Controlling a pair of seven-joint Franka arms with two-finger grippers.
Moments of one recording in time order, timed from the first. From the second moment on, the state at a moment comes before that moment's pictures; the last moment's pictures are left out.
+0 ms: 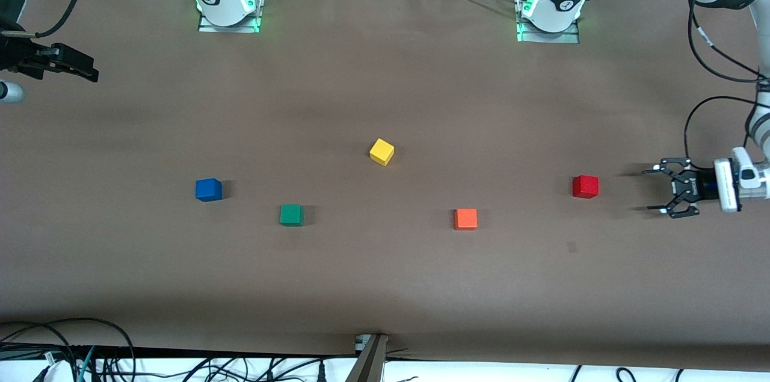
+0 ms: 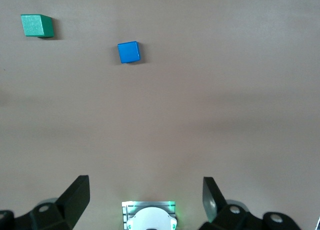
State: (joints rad) left arm 0.61 0.98 -0.09 -1.28 -0.76 1.55 2.17; right arm 0.07 0.06 -0.08 -1.48 -0.03 1.37 0.00
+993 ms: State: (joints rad) left arm 0.56 1.11 -0.10 -1.28 -0.85 1.53 2.42; right arm 0.07 0.13 -0.08 -1.48 0.07 1.37 0.00
